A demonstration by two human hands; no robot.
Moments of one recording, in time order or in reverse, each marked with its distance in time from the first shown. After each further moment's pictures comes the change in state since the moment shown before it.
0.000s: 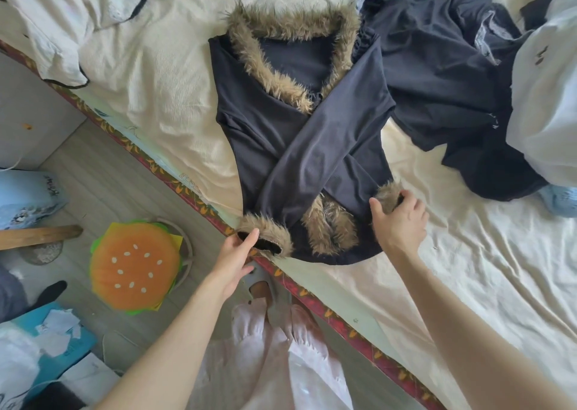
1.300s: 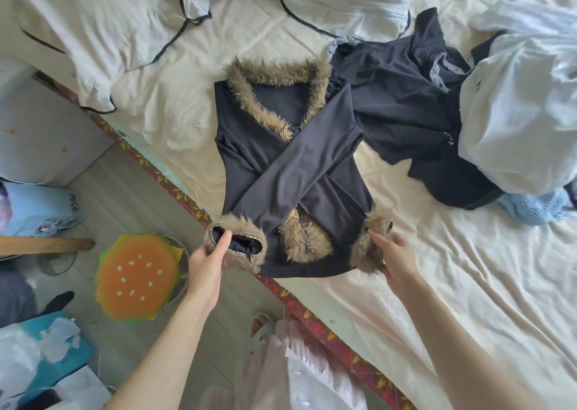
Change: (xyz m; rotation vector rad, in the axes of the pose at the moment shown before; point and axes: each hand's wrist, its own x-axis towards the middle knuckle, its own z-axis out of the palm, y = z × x) left_hand -0.068 -0.013 0.016 -0.263 0.234 0.305; right_hand -0.012 0.075 -0.052 0.877 -0.453 0.274
